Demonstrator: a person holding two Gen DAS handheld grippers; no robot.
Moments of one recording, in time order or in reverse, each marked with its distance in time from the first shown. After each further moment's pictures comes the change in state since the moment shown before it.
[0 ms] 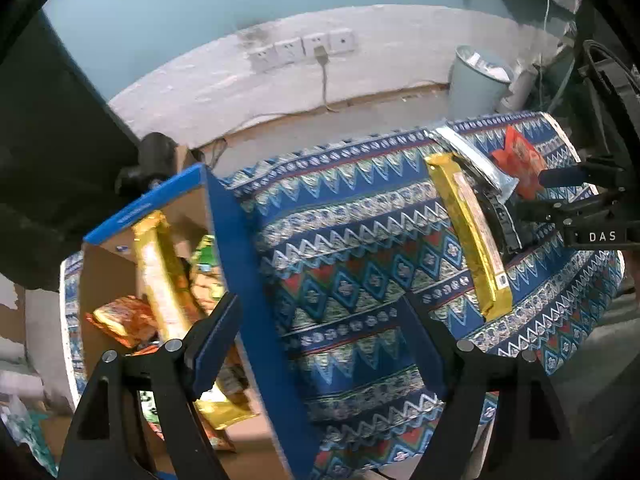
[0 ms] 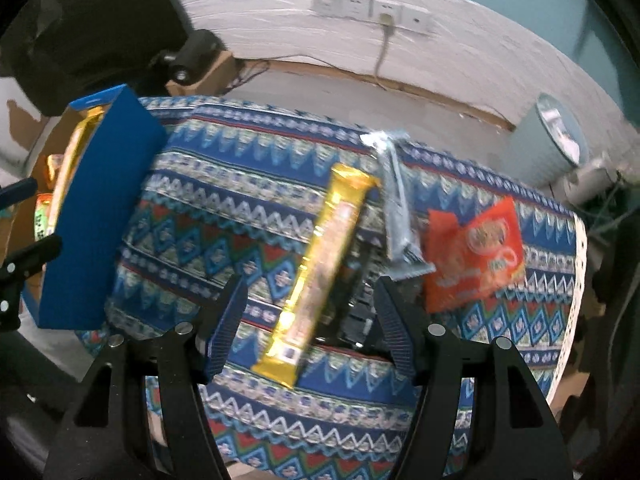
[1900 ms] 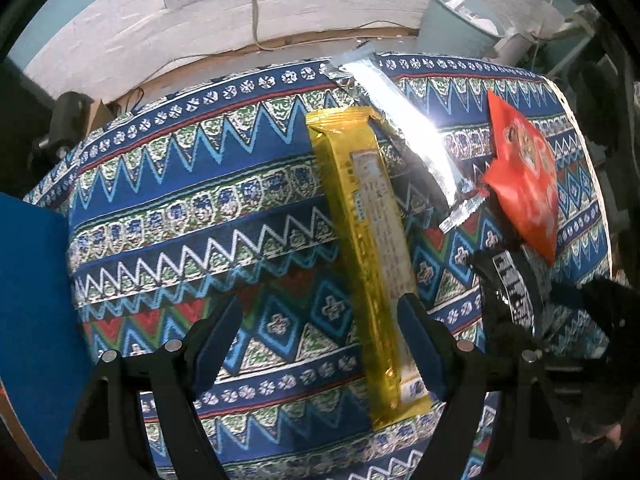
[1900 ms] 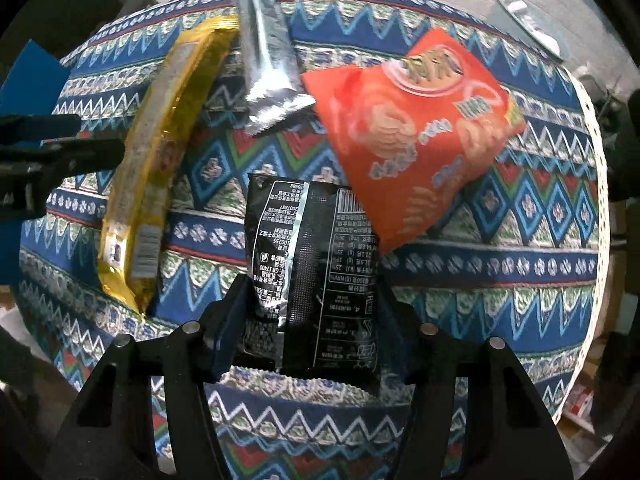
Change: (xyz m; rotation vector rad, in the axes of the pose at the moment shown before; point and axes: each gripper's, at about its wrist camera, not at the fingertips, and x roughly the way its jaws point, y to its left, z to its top) left arm 0.124 -0.125 0.053 -0.050 0.226 -0.154; right arm 0.067 -0.108 -0.111 0.135 0.157 -0.027
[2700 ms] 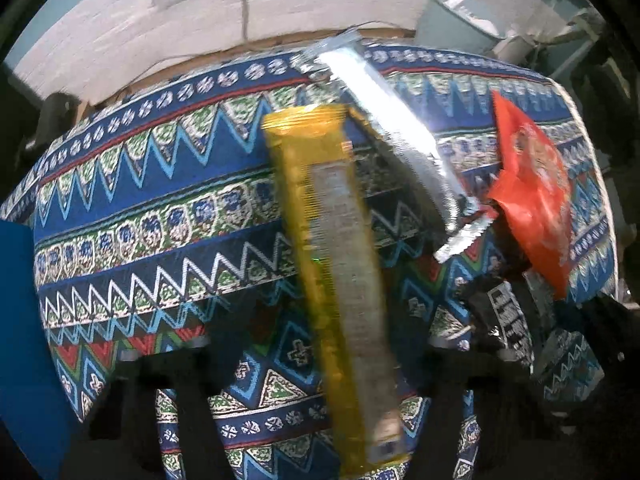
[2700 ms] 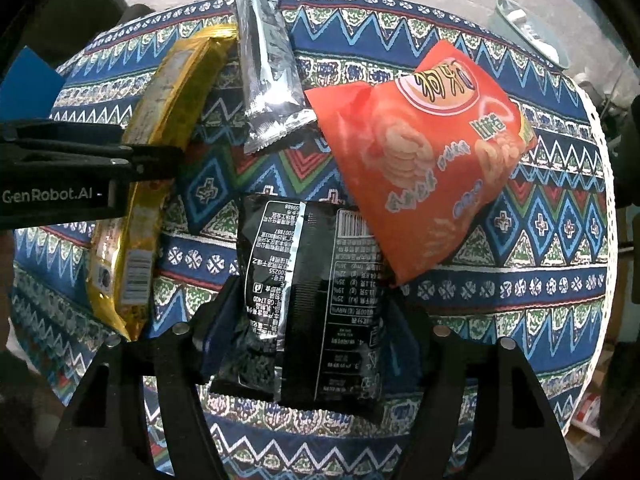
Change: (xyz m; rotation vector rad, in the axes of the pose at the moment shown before) left arm 0.061 -0.029 0.035 0.008 -0.020 -0.027; right arm 0.030 0.029 0.026 -0.005 -0.061 -0.015
